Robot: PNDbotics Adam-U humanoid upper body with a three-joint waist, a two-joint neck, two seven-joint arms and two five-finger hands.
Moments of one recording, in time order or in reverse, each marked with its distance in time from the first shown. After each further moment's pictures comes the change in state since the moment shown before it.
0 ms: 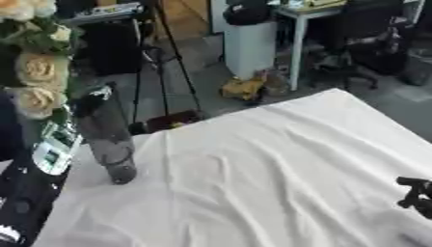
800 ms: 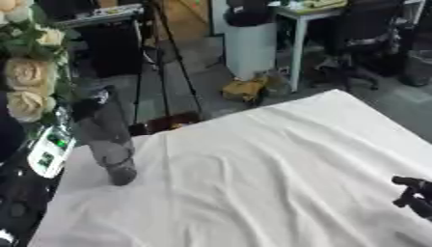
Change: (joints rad) left arm 0.005 0.009 0.003 0.012 -0.079 -0.002 -0.111; right arm 0.000 0.006 -0.001 0.000 0.002 0.000 0.000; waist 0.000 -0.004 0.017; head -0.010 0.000
